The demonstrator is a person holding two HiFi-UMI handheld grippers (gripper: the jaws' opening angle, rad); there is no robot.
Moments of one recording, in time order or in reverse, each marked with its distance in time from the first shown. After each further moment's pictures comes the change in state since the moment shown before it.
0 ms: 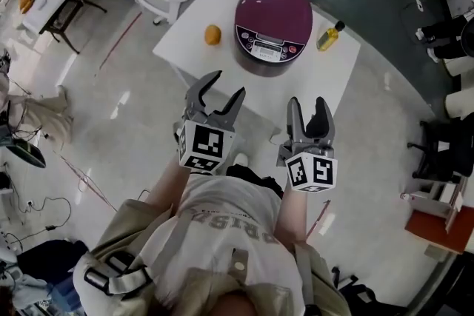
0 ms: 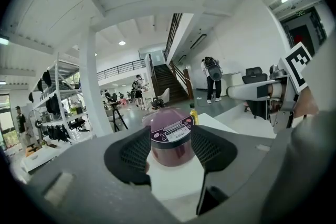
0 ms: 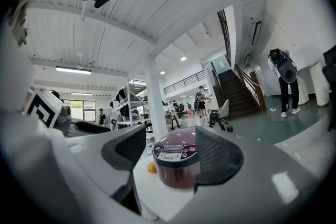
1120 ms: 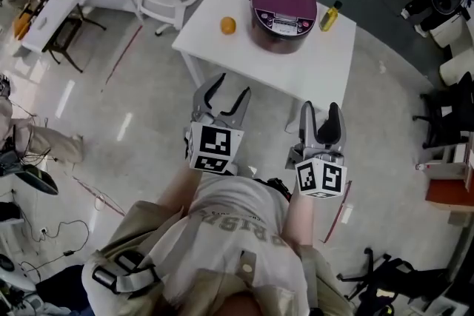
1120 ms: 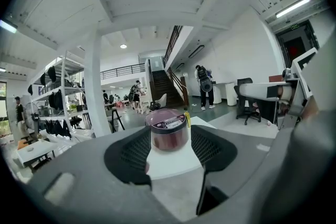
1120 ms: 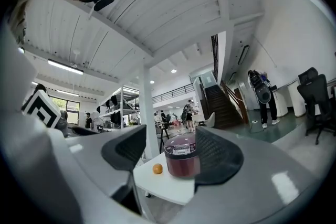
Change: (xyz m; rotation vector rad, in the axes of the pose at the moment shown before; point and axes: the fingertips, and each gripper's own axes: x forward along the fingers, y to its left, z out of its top) left arm -0.147 0.020 -0.030 -0.052 -0.073 -0.053; right arm -0.128 0.121 0.011 -0.045 -0.129 -0.179
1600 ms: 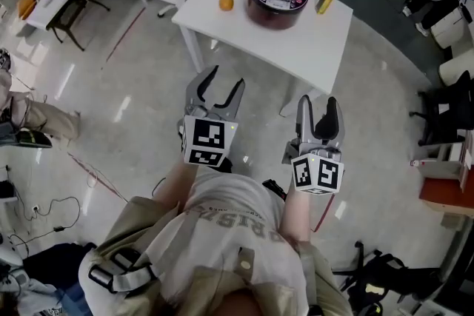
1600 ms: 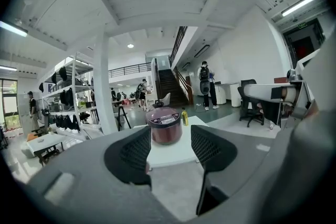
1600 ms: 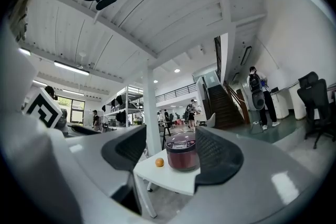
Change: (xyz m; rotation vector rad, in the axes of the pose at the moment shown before) left arm -0.075 -0.063 -0.001 -0.034 0.019 0.081; right arm -0.091 -0.013 0.020 -0.015 0.012 0.039
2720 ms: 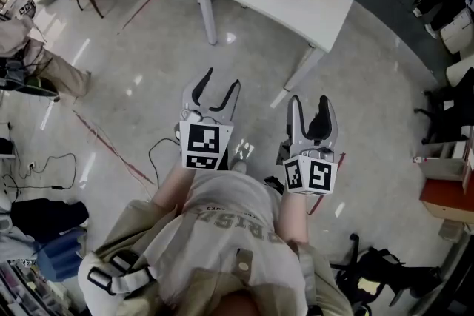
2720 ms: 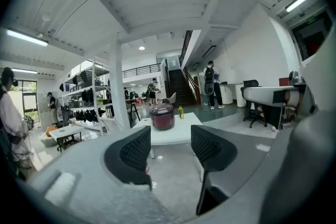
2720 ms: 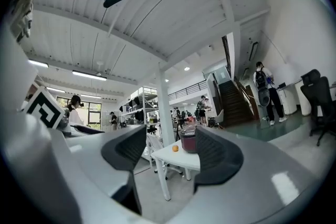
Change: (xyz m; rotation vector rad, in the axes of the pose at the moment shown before) left arm -0.210 -0.141 -0.036 -0.044 -0.001 0.146; right arm -0.230 0.018 0.015 0.016 0.023 0.147
